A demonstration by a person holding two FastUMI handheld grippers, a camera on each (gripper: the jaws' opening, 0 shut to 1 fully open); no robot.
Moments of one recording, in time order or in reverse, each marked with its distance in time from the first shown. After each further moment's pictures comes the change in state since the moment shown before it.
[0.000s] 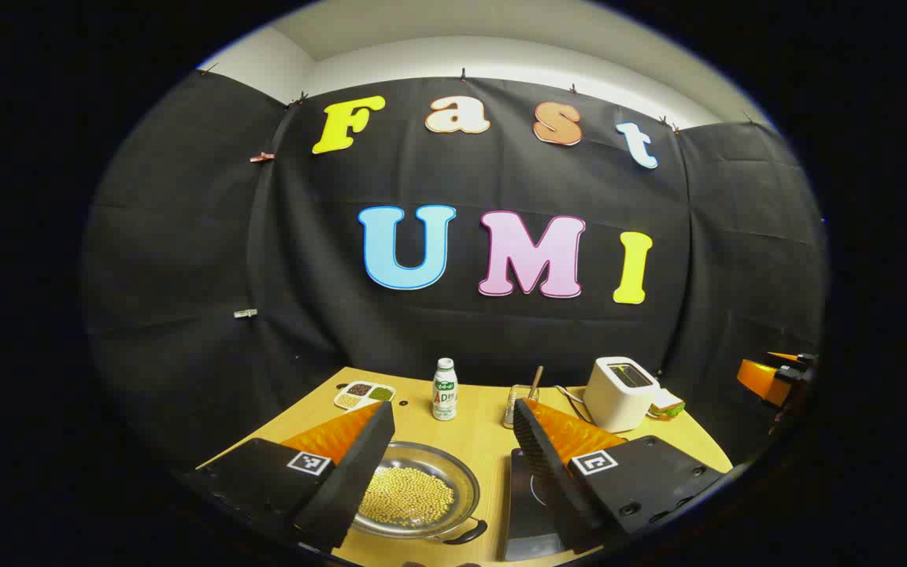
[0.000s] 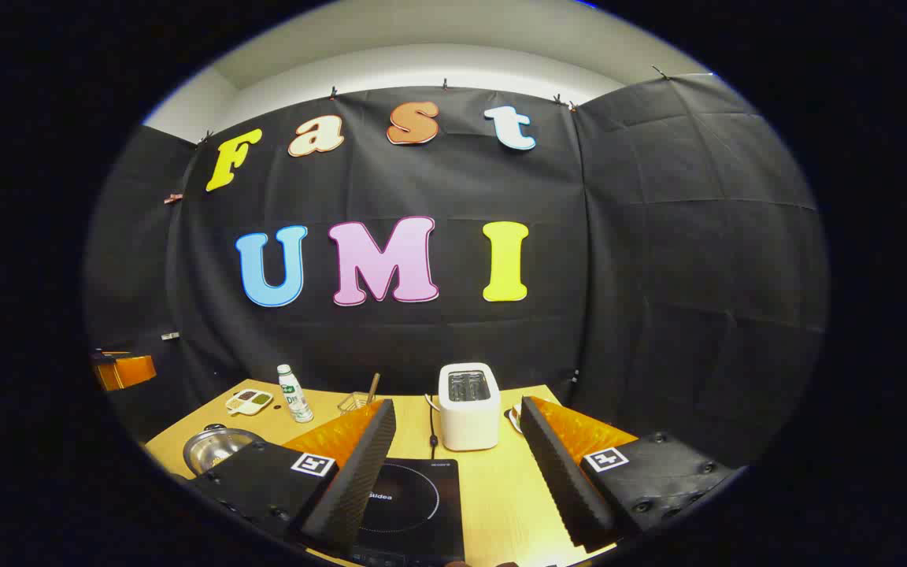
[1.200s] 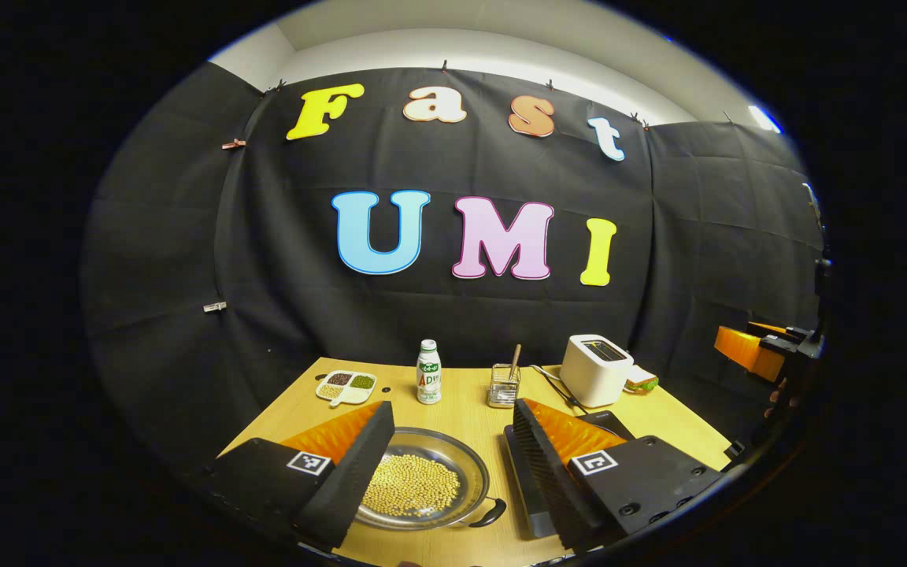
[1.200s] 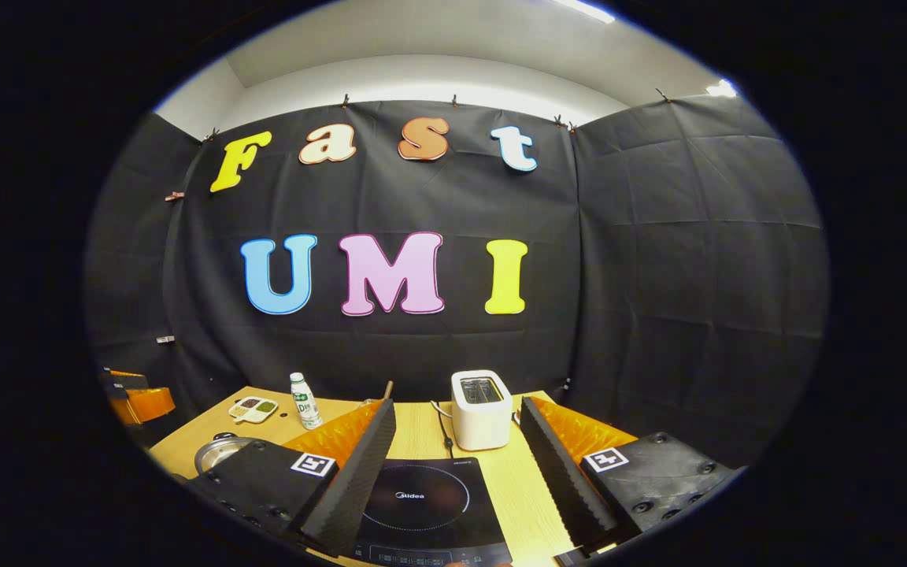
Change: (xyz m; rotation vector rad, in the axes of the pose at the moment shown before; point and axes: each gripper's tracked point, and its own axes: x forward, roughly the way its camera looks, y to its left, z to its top) left arm -0.020 0.038 -0.029 0.024 0.057 -0.153; right arm -0.045 0.060 0.009 -0.018 -0.045 -0.068
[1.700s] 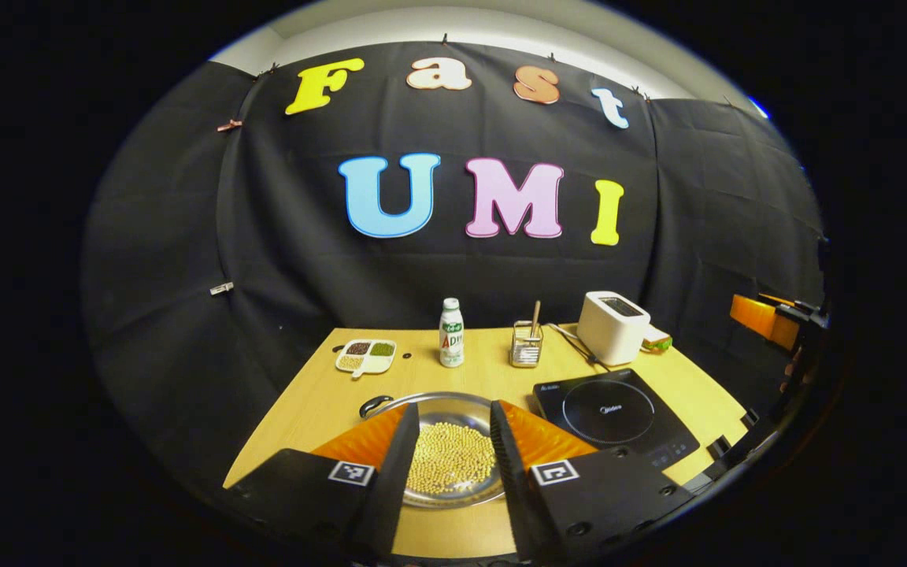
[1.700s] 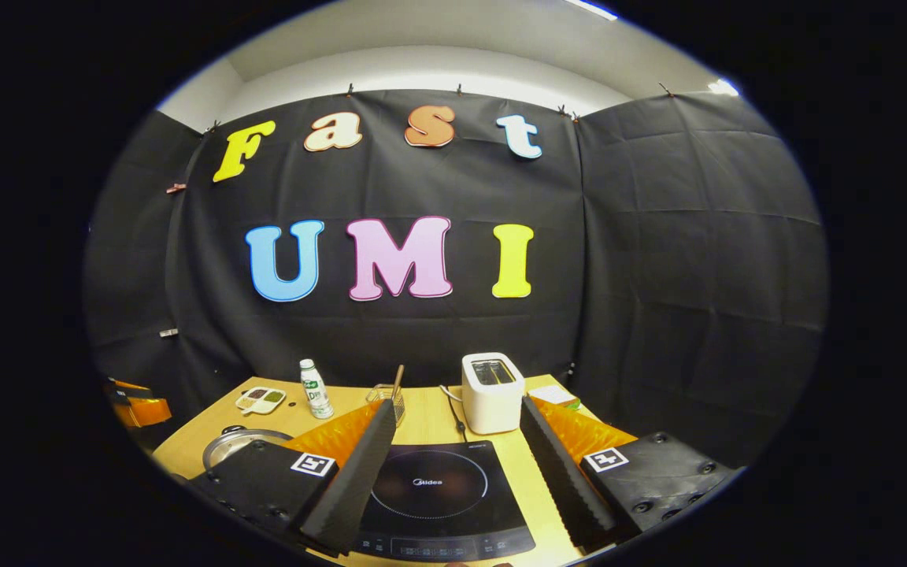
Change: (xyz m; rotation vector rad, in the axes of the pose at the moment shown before) left arm -0.009 0.059 -0.055 0.043 0.177 -0.010; right arm -0.018 0.037 -0.026 -0.003 0.066 0.014
